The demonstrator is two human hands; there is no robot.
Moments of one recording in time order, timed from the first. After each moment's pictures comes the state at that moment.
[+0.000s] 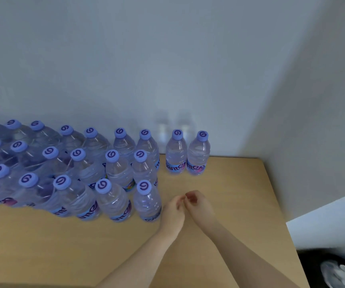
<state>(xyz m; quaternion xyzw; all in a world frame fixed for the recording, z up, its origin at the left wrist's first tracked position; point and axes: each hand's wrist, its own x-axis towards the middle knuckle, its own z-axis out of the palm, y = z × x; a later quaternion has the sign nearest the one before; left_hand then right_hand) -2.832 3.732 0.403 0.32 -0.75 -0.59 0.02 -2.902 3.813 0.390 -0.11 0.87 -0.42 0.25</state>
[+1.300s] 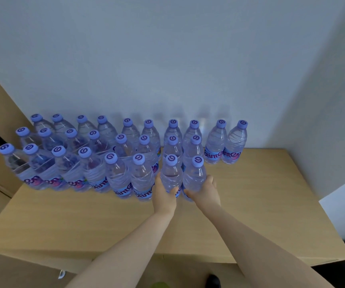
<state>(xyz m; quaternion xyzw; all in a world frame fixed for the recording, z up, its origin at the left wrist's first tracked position) -2.713 3.601 0.431 0.34 -0.74 -0.55 0.20 -2.787 3.708 0.424 -0.07 0.89 -0.42 0.16</state>
